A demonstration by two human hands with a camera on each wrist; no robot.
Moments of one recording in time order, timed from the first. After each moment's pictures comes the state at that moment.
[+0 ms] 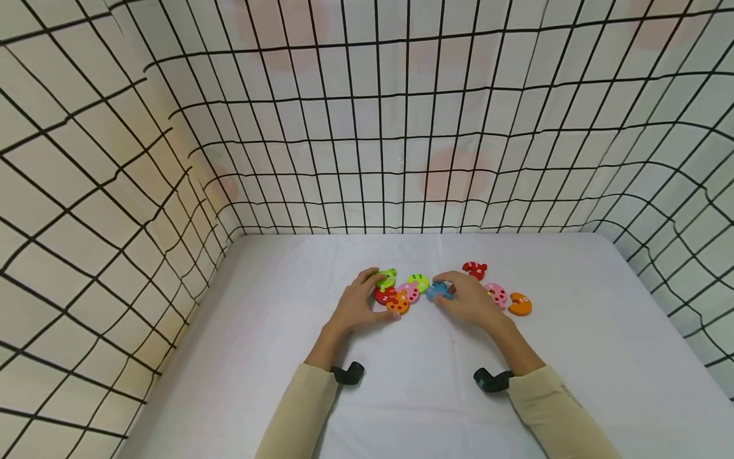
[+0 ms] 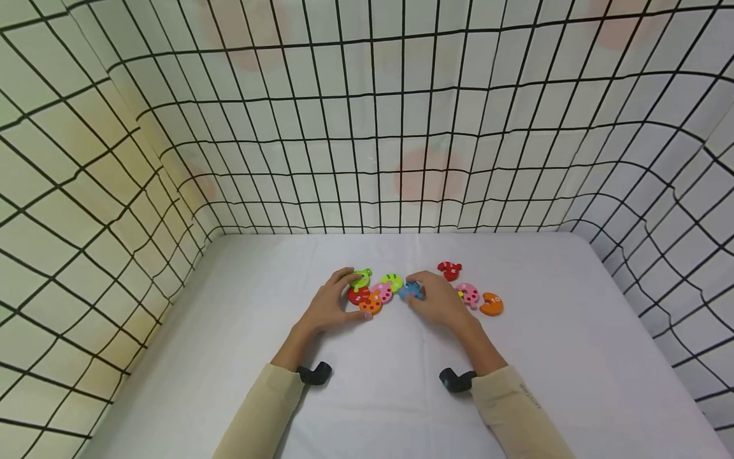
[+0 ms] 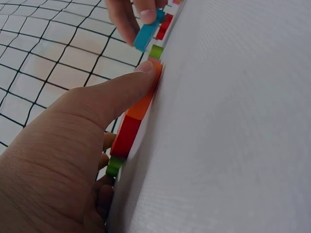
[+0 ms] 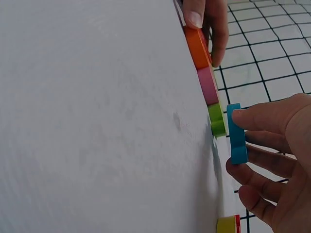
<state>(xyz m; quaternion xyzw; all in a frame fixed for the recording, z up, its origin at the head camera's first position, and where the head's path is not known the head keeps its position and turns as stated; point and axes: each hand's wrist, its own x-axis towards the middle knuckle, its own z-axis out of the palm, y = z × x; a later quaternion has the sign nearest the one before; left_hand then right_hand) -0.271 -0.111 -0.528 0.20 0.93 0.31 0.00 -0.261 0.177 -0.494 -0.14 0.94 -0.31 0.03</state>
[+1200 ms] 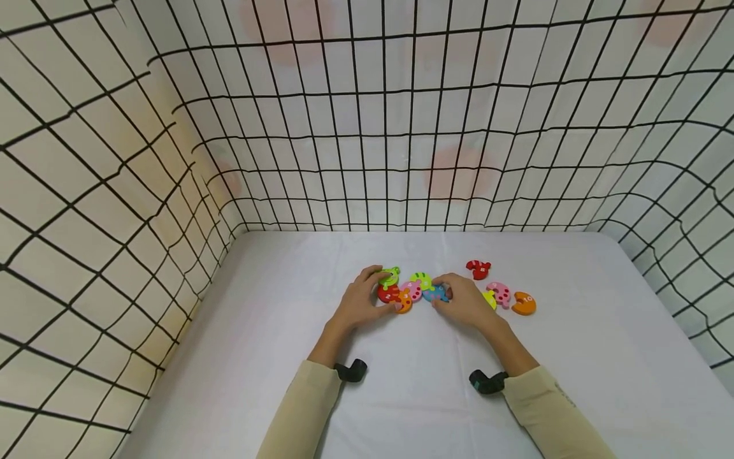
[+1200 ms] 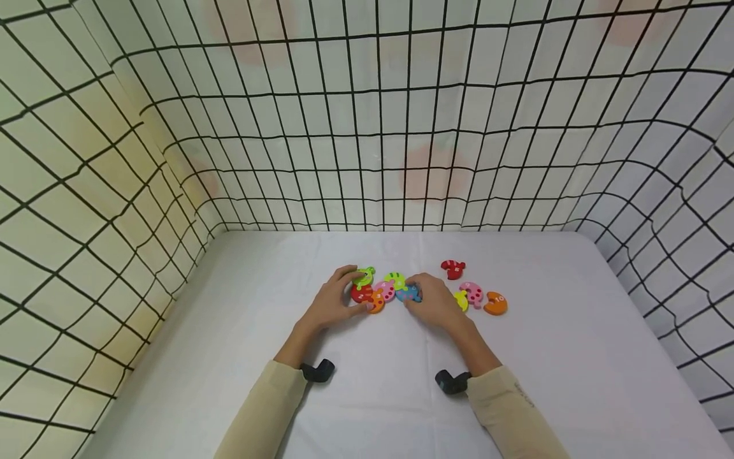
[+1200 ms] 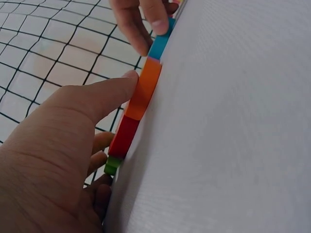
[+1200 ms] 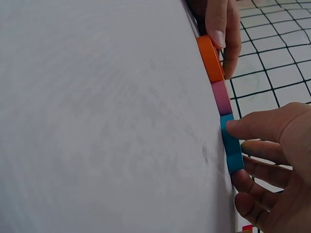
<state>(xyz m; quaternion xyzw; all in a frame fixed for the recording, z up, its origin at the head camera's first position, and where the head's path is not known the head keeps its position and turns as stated) -0.274 -0.110 -0.531 0.20 0.93 0.31 -0.01 -0.260 0.165 -0.502 -0.13 0.94 -0.33 0.05</state>
